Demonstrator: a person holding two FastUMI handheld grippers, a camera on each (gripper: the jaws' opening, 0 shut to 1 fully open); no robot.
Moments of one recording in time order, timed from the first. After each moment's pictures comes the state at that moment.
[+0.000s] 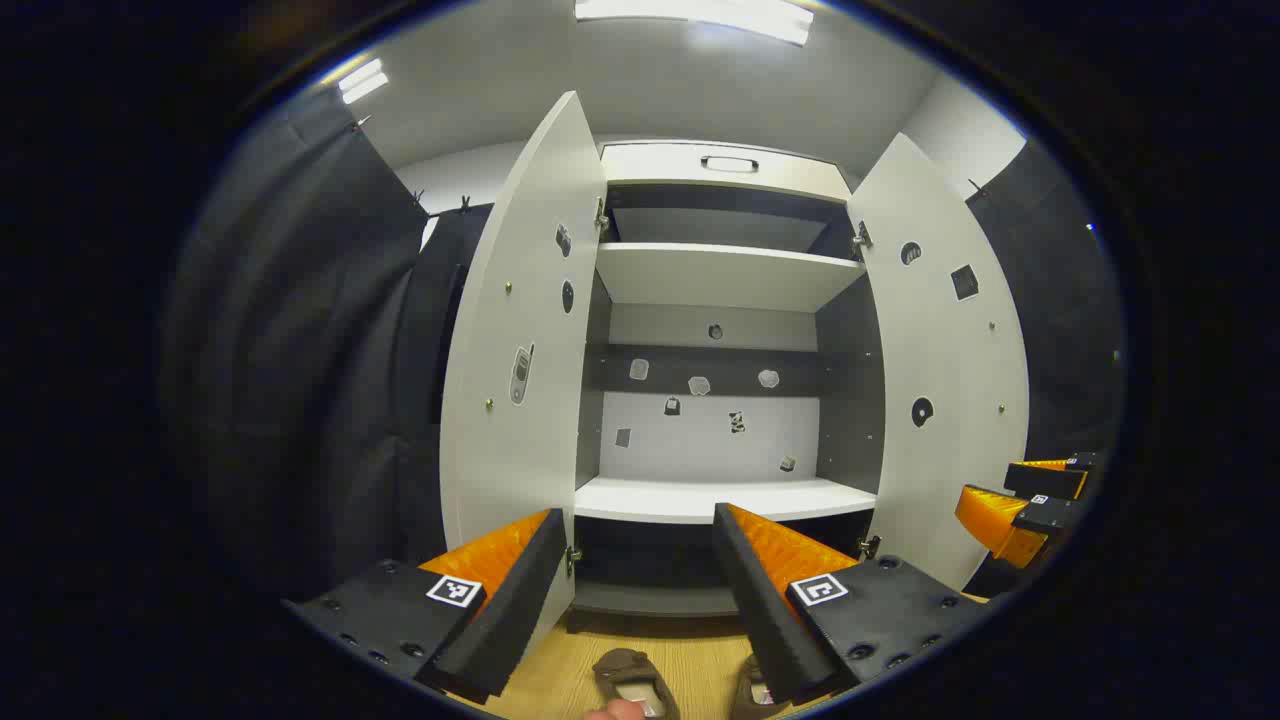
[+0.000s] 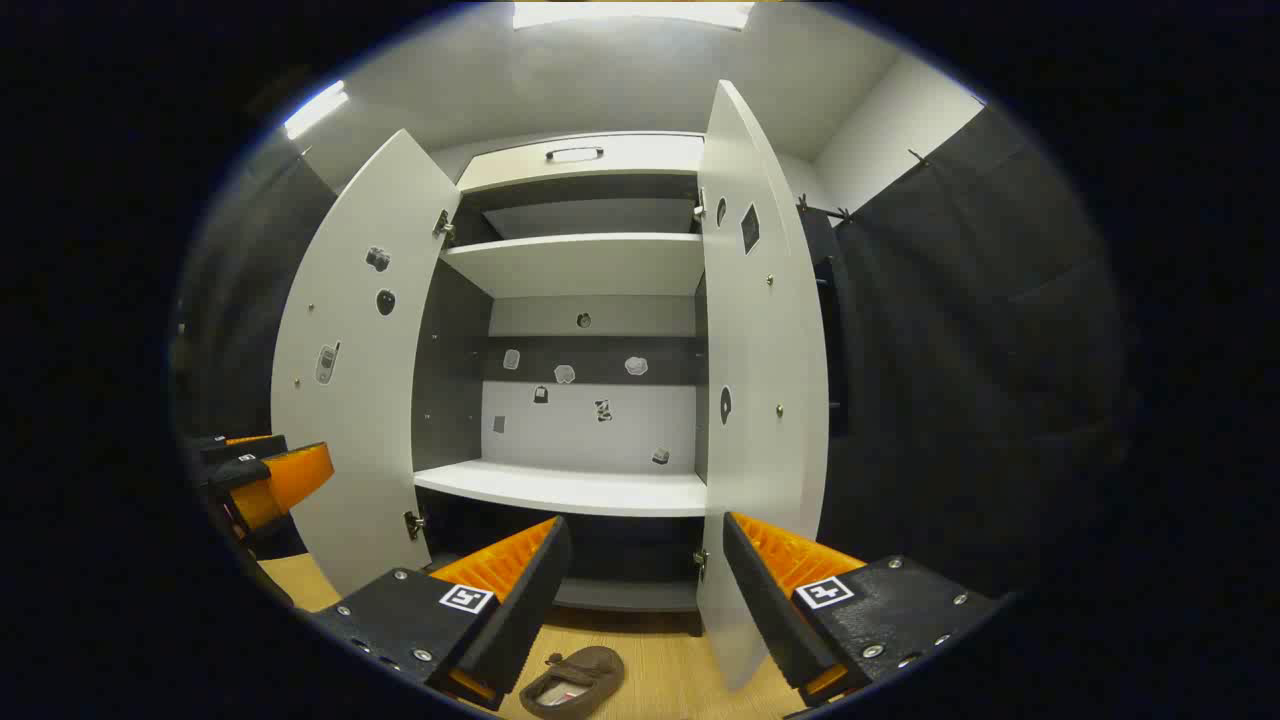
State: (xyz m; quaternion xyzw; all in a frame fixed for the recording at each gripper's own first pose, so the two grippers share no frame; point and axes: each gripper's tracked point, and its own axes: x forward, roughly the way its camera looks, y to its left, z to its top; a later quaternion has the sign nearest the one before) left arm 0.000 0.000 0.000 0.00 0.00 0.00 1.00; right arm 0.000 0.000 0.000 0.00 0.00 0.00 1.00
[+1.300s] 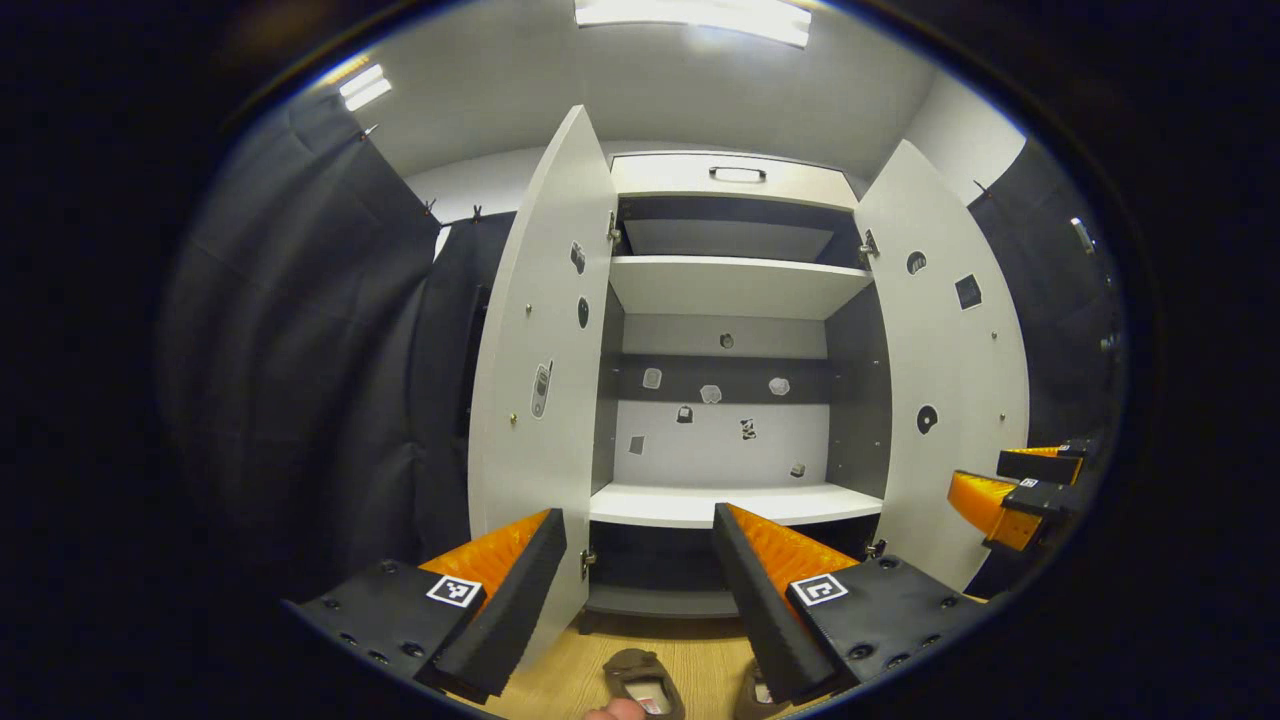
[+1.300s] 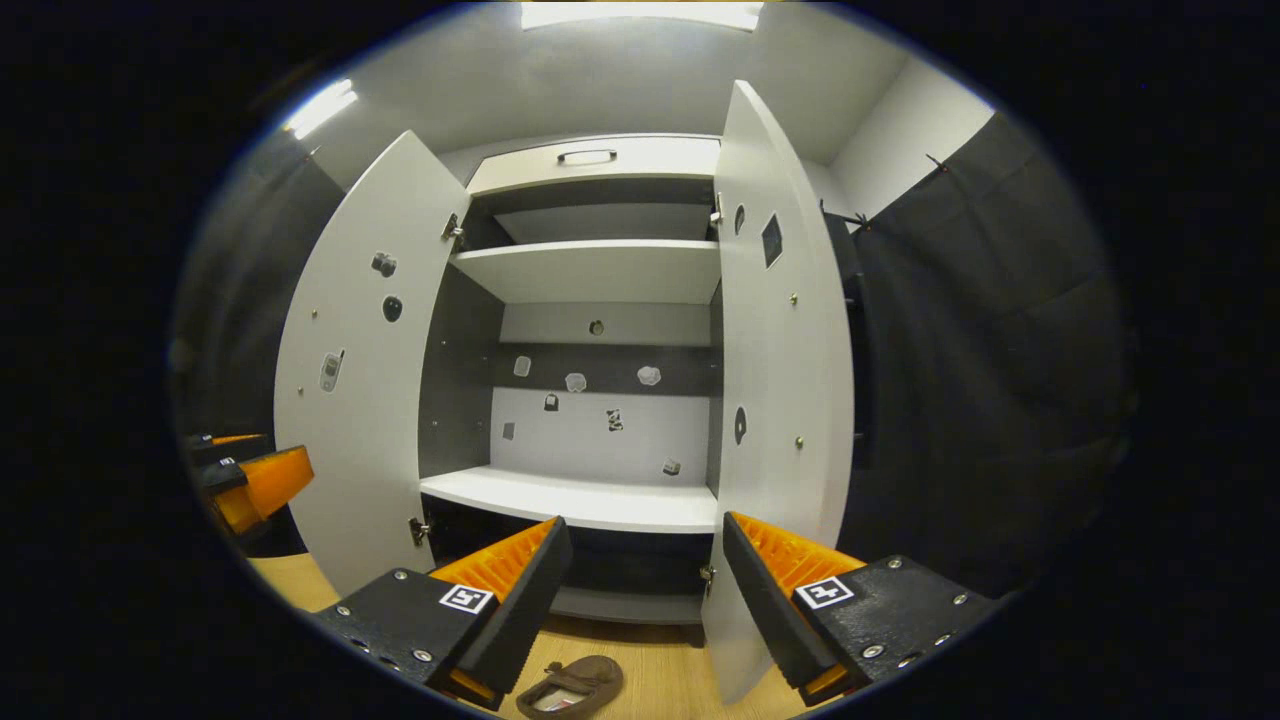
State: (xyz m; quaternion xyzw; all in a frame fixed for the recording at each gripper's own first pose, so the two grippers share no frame) left arm -0.013 0.008 0.013 0.00 -0.01 0.02 1.00; right arm 0.023 0.013 0.004 -0.02 0.00 0.03 1.00
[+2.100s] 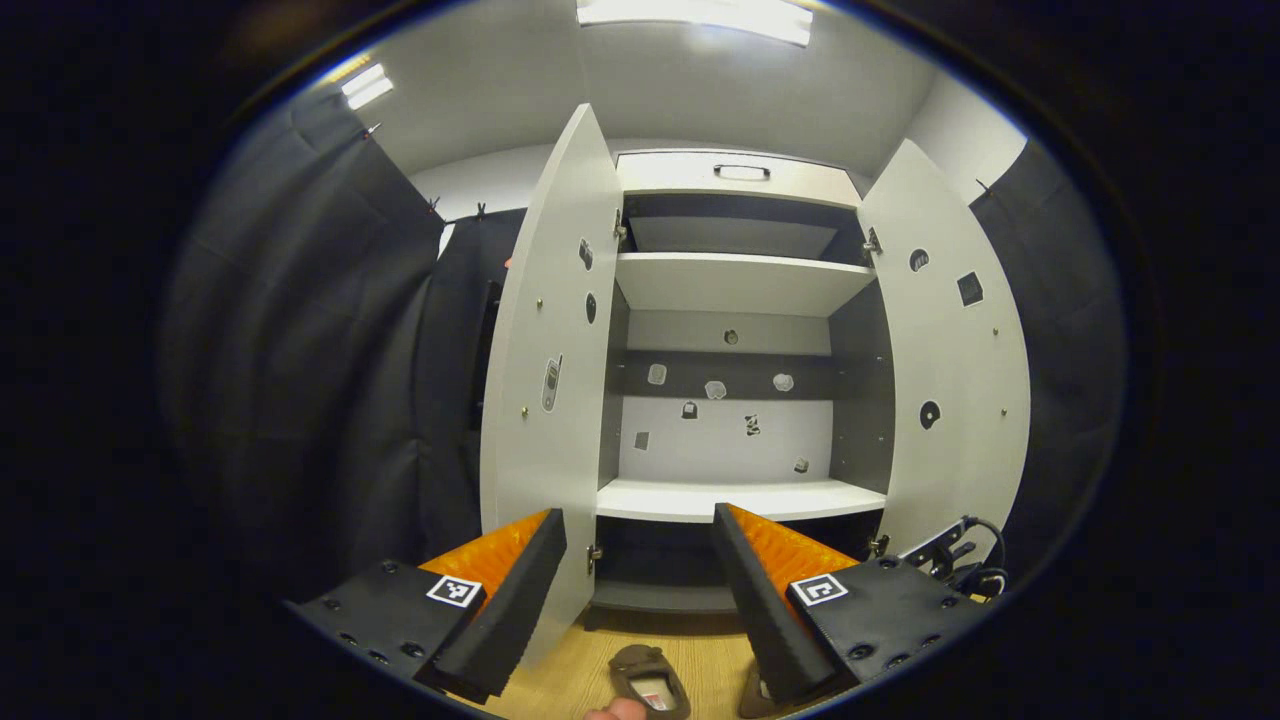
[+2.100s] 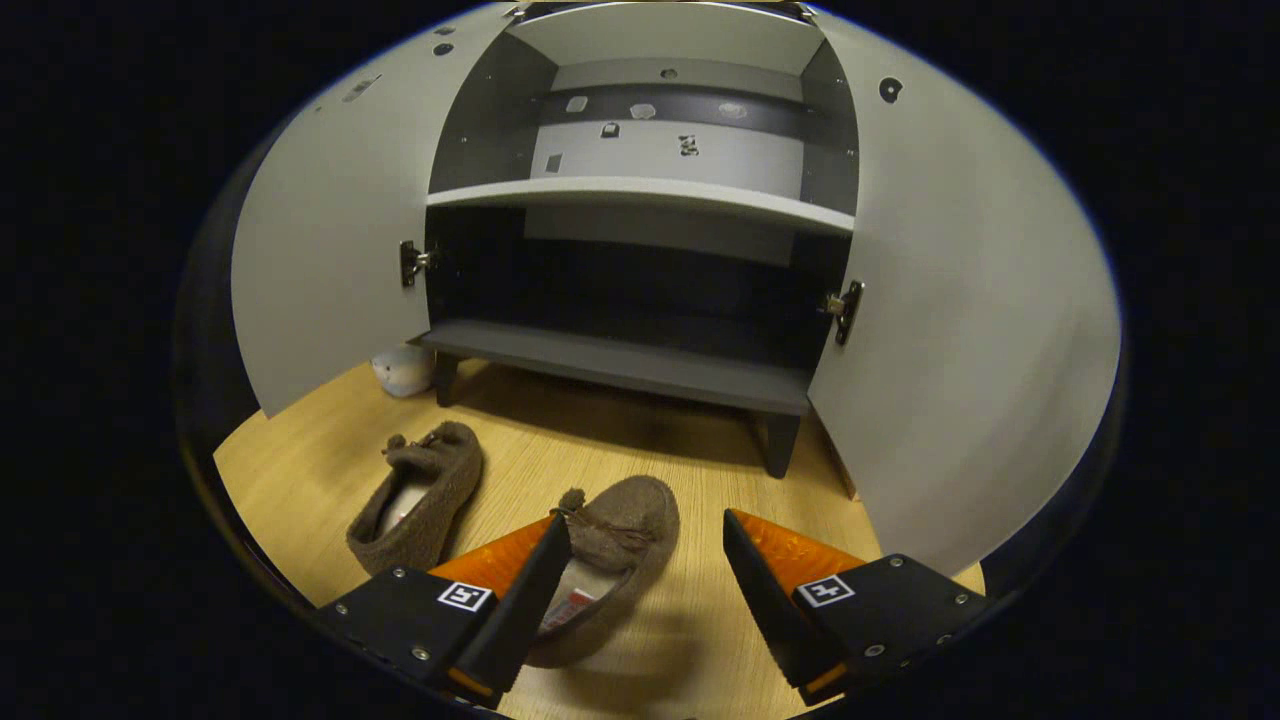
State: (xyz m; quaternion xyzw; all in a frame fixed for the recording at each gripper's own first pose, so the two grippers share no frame) left arm -0.018 0.015 0.007 0.00 0.00 0.02 1.00; right arm 0.026 0.067 -0.311 -0.06 0.32 0.07 0.94
